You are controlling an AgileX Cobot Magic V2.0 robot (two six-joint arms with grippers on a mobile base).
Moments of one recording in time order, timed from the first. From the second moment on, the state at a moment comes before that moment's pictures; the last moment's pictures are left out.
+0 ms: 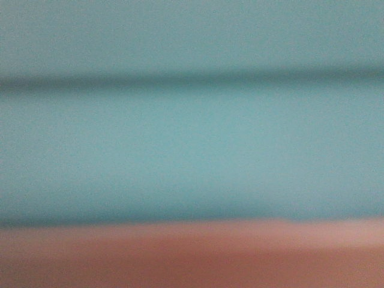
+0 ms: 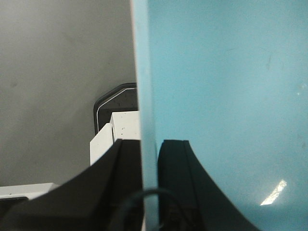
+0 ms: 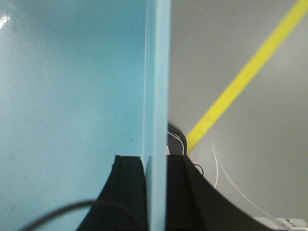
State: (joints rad) left arm -0.91 1.26 -1.15 0.01 1.27 -0.82; right arm 0.97 1.25 -1.12 -0.20 1.26 0.96
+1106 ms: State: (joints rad) left arm -0.91 1.26 -1.15 -0.03 1.27 -0.82; right arm 0.97 1.25 -1.12 -0.22 1.26 0.96
